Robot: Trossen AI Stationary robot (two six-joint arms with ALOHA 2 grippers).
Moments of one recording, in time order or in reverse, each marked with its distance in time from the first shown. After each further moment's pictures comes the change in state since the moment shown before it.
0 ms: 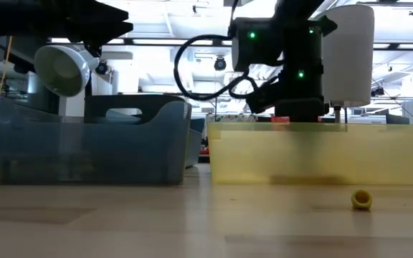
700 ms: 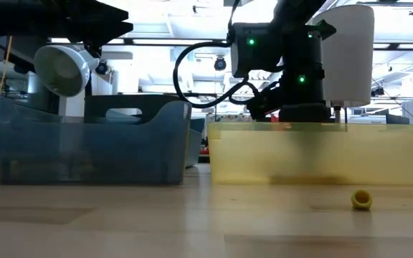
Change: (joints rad) left arm 0.000 0.000 0.000 0.000 0.000 -0.016; right arm 0.000 0.019 0.000 -0.010 -0.023 -0.041
